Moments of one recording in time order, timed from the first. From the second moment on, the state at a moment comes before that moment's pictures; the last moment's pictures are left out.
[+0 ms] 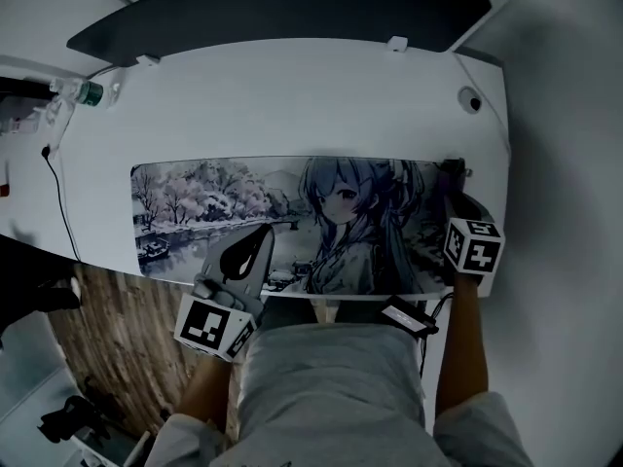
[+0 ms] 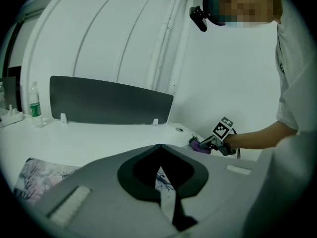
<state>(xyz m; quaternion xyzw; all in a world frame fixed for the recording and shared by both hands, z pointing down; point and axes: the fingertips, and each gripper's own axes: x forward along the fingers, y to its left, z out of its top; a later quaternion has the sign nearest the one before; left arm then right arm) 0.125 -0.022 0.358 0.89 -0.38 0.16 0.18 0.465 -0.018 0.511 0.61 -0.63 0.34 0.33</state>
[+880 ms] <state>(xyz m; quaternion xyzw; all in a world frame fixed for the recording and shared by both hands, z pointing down) -0.007 -0.048 0.383 0.89 -0.37 0.17 0.21 0.363 -0.039 0.525 0.63 -0.60 0.37 0.34</state>
